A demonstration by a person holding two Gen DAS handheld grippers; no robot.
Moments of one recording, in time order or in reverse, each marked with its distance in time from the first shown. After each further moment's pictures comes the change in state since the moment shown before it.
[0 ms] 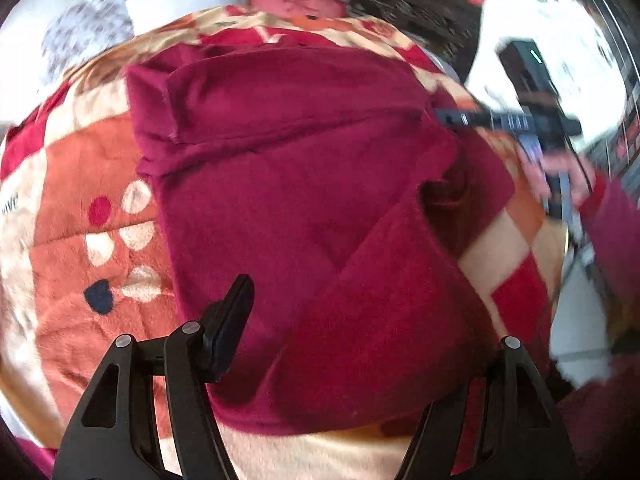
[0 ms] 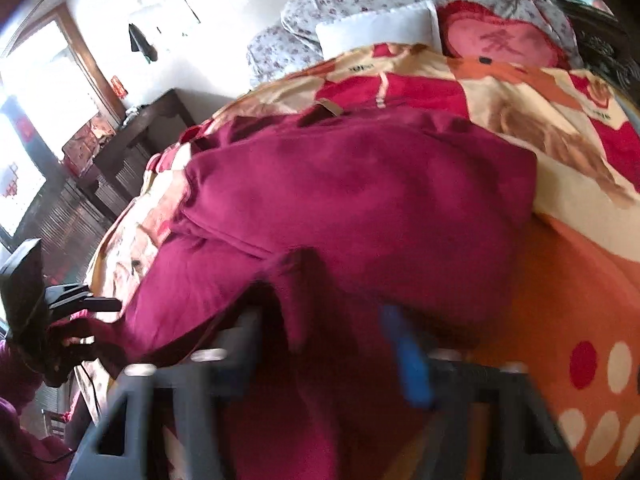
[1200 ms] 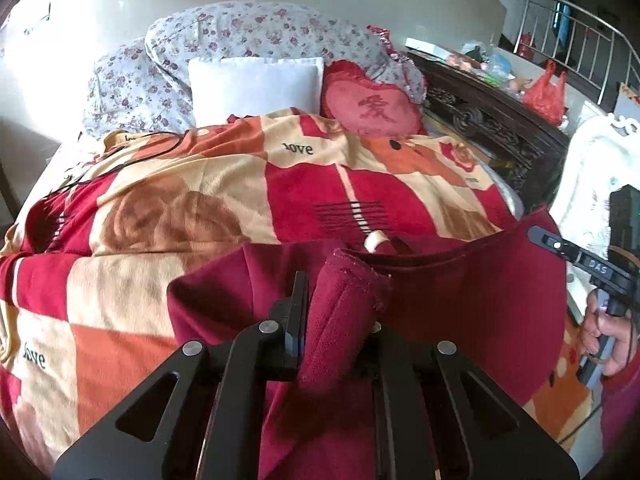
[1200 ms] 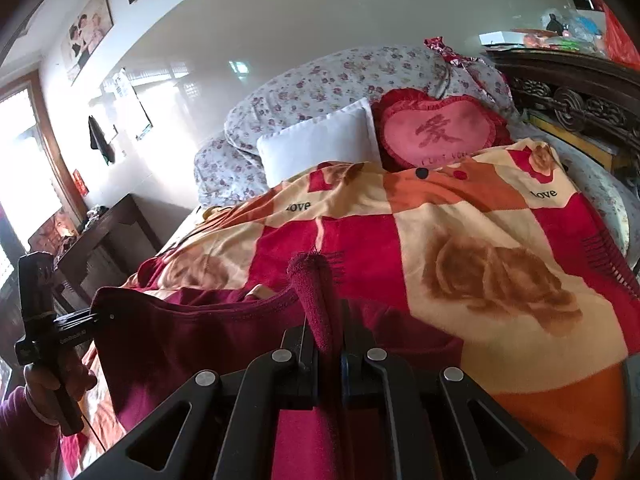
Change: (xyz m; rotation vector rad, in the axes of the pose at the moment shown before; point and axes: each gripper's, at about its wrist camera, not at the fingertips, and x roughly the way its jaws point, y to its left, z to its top) left arm 0.019 0.064 0.195 -0.132 -0.286 0.155; right arm -0.040 -0.042 0.112 0.131 -0.337 -0.158
